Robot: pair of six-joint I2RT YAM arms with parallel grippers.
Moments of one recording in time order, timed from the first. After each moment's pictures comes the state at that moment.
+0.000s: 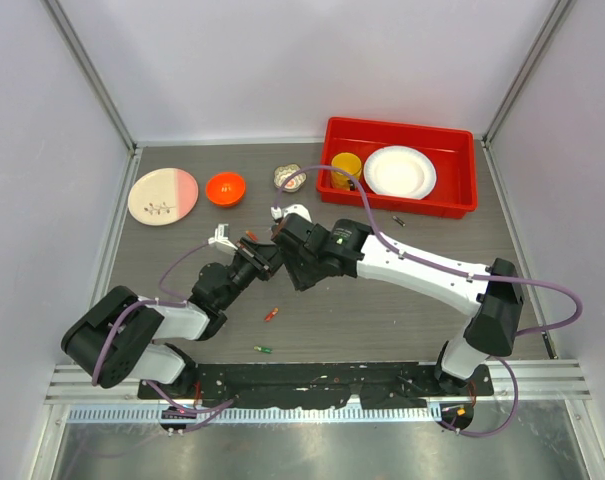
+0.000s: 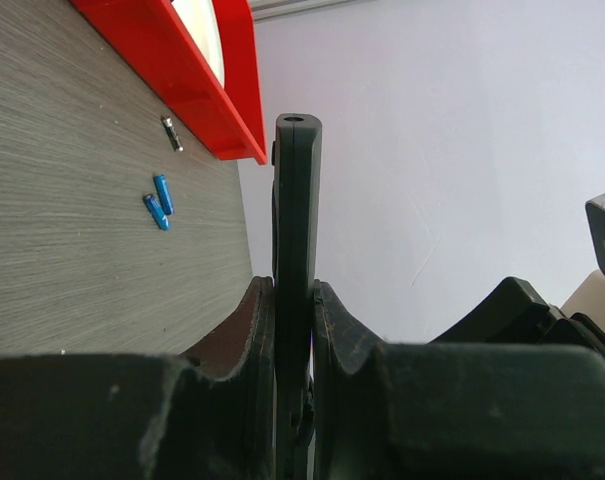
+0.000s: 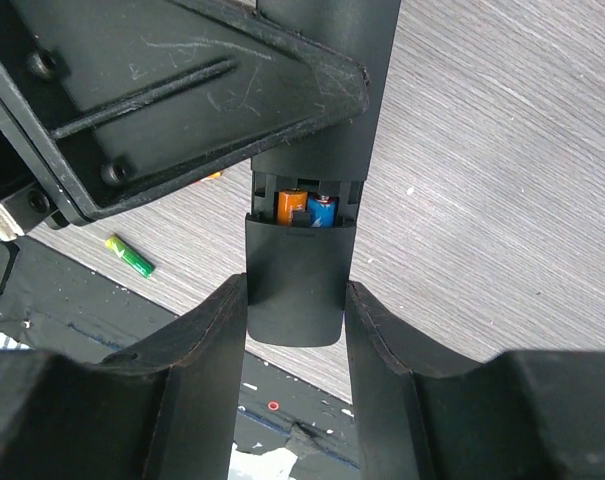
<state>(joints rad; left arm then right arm) -0.63 1.38 0.21 1.24 0.06 -1.39 1.09 1.64 1.52 -0.94 0.25 0.50</state>
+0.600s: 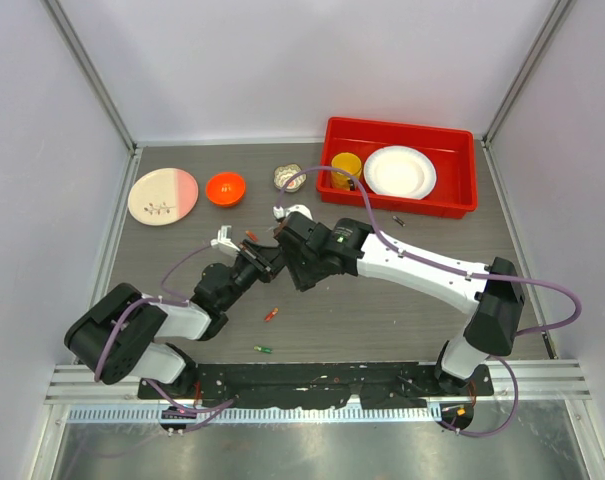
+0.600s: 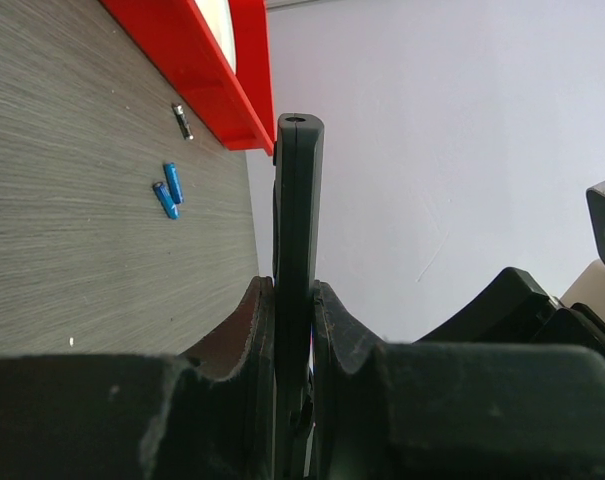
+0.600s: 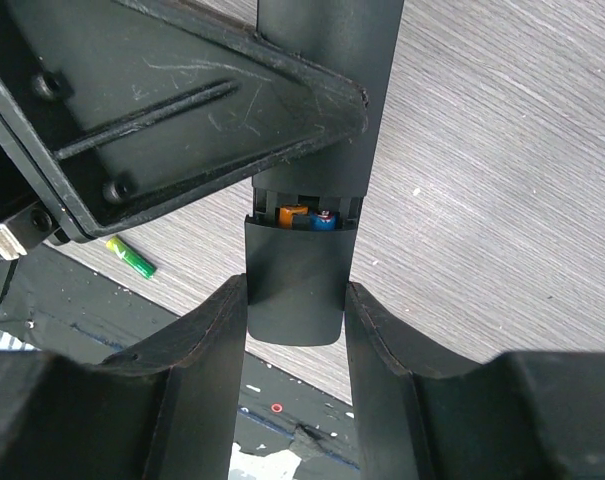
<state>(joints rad) -0.64 1.40 0.21 1.23 0.06 -1.40 1.06 1.64 1.49 -0.91 0.22 0.51</state>
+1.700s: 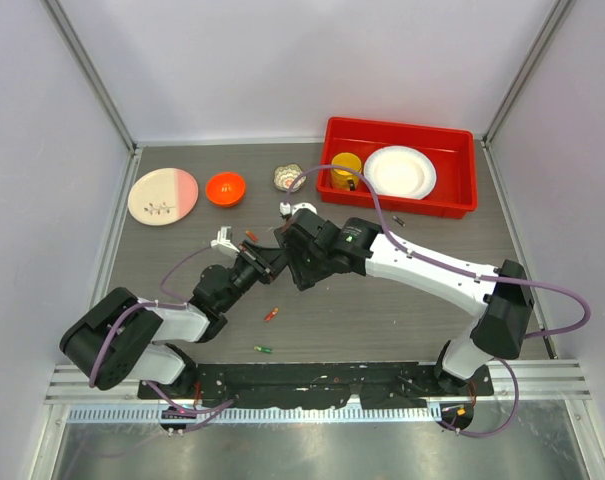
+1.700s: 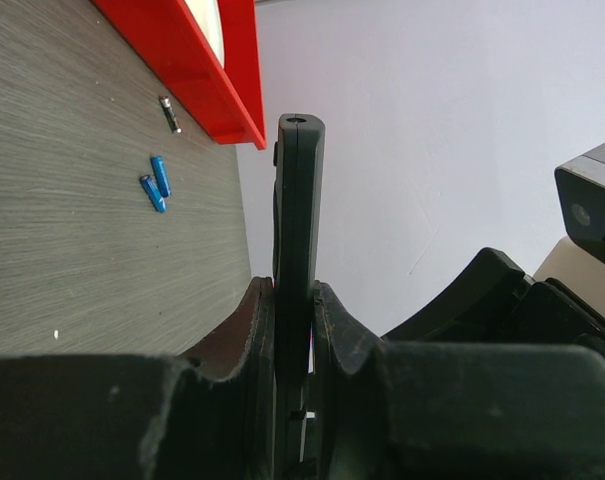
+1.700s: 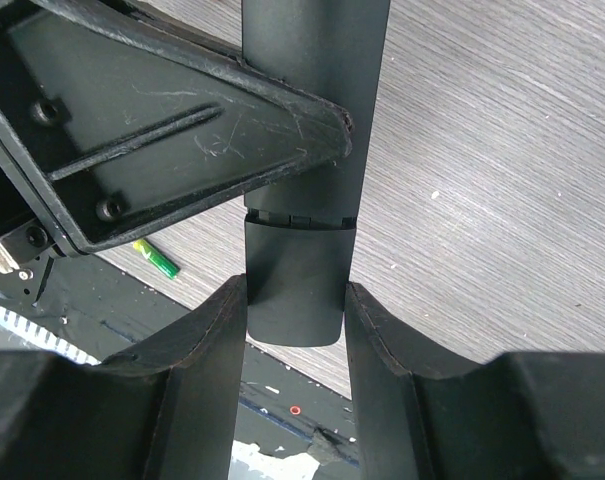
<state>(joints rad) -0.65 1.37 0.20 1.23 0.06 -1.41 1.03 1.59 1.45 -0.86 0.16 0.53</state>
